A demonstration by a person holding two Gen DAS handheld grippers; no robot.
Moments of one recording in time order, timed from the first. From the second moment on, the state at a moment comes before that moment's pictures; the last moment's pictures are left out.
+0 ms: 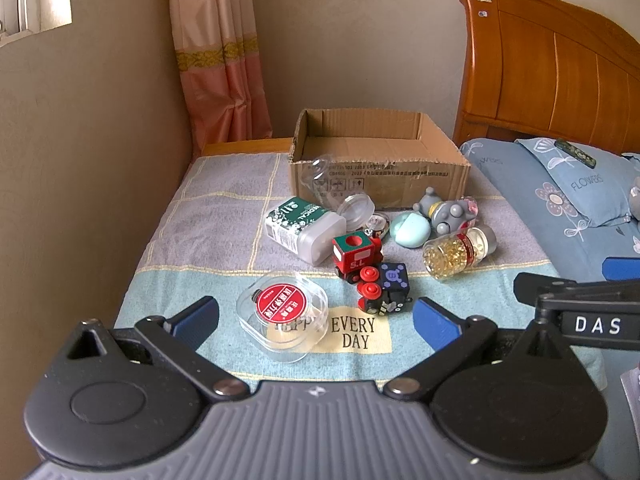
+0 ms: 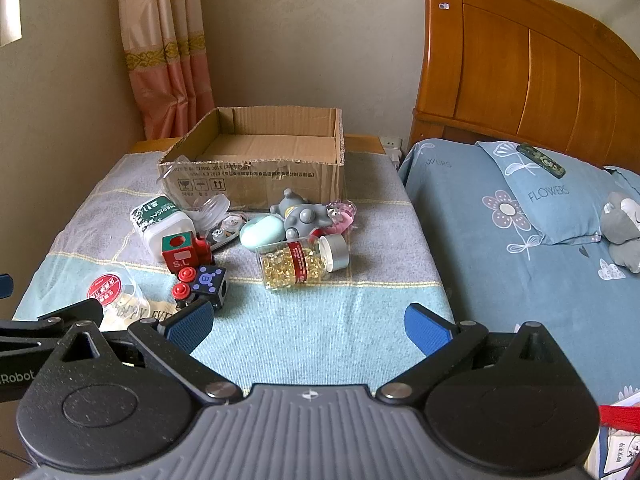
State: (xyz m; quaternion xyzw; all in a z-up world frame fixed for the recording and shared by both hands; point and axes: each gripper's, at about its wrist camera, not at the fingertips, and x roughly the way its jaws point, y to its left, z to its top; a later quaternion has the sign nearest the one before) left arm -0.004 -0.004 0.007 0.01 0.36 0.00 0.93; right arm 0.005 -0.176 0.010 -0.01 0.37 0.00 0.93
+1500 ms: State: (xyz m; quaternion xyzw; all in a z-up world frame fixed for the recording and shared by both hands) left arm 0.021 0.019 -0.024 0.06 0.38 -0.03 0.92; right arm 0.037 -0.182 -0.023 -0.04 0.38 0.05 0.92
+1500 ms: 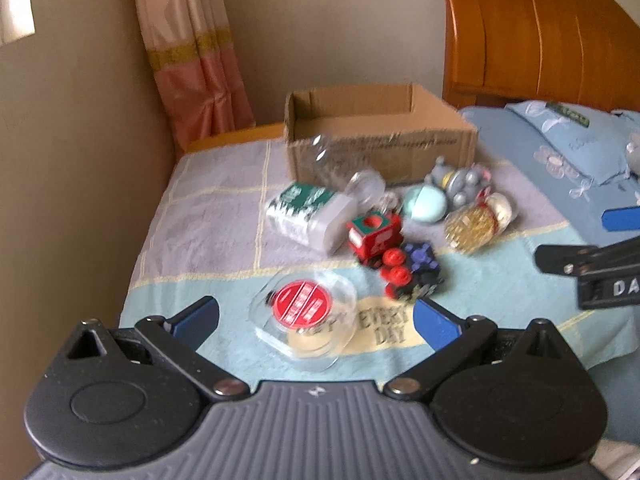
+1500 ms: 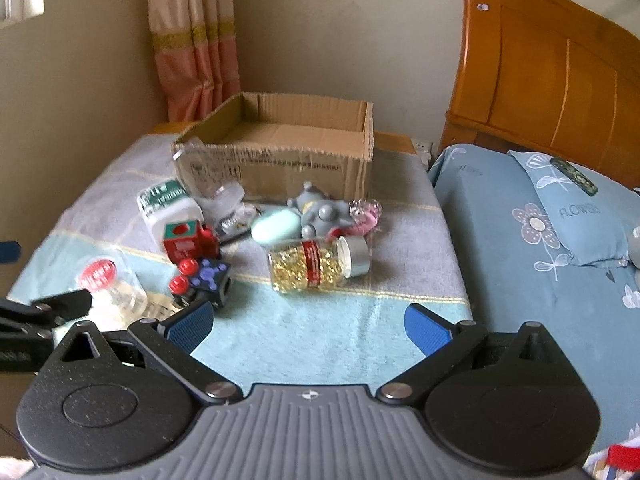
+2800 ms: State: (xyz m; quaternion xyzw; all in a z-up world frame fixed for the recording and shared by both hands) left arm 0.082 0.054 -0.099 0.08 0.44 -0.16 0.88; right arm 0.125 -0.199 -0.108 -0.05 0.43 0.08 0.90
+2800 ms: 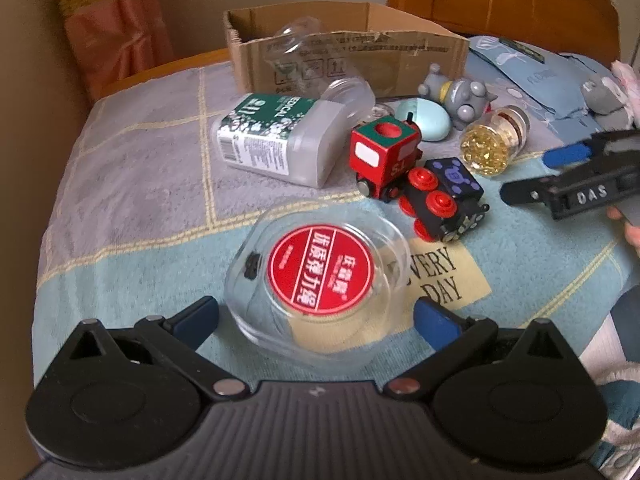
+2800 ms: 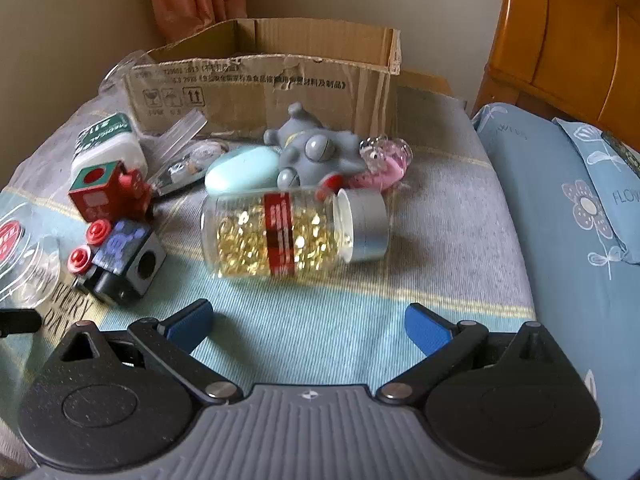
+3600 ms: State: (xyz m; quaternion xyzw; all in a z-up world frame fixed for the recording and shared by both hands) left arm 0.101 0.048 -0.086 0.14 0.44 -0.23 0.86; right arm 0.154 -0.178 -0.093 -0.08 0.40 0.08 0.91
